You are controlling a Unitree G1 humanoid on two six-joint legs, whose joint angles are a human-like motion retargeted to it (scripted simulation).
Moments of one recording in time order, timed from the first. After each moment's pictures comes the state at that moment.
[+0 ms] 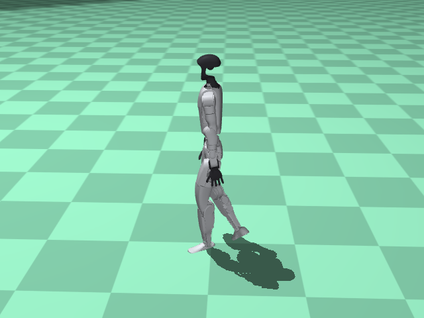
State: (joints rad) left arm 0.09 0.09 0.38 1.50 0.22 0.13 -0.13; right arm -0.01 -0.11 -0.08 1.38 -0.28 0.08 0.22; waist -0.10 0.07 -0.05; left_leg -0.19 0.07 0.52 0.16 -0.26 -0.04; right_leg 0.05 -0.21 -0.82 0.71 0.04 0.02
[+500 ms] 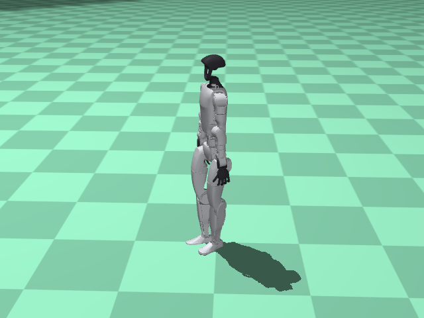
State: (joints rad) left arm 0.01 0.10 0.28 1.59 0.23 0.10 -0.10; right arm 0.01 -0.08 -0.12 1.42 -0.31 0.10 0.21; waist -0.22 0.00 -0.10; left_leg -0.10 -0.11 0.25 0.04 -0.15 0.03; right_leg -0.13 -0.02 -0.27 0.04 -0.04 0.11
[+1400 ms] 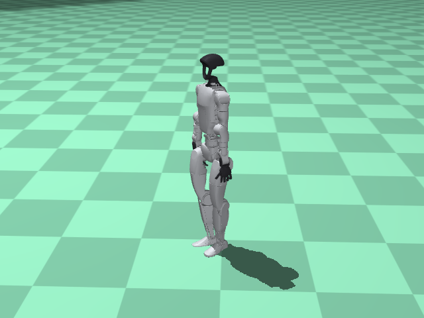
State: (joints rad) left arm 0.02 0.07 0.23 1.59 0.30 0.12 -0.19; right arm -0.01 -0.09 -0.08 1.47 -0.36 0.15 0.26; waist -0.21 0.04 -0.13; left_leg -0.06 -0.10 0.18 0.05 -0.12 0.03; right_leg -0.04 0.00 -0.37 0.03 -0.08 0.06
